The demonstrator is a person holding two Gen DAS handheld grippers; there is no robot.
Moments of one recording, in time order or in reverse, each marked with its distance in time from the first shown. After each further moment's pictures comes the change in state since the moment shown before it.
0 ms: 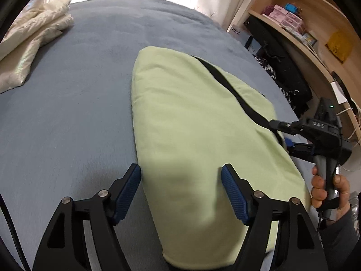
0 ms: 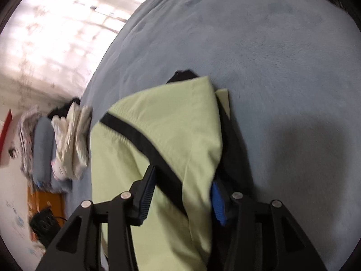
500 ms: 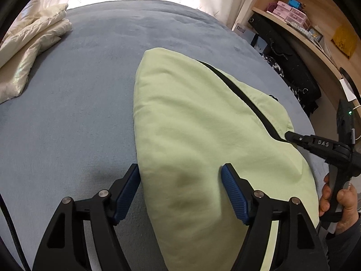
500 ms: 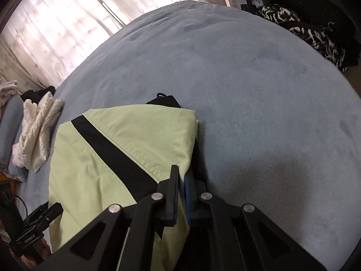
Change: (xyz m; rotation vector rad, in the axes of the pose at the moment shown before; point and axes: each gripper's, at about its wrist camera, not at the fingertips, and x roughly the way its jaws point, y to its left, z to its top) left arm 0.017 -0.007 0.009 0.032 -0.009 0.074; right arm -0.014 0.021 -0.008 -0.244 -0.129 -0.313
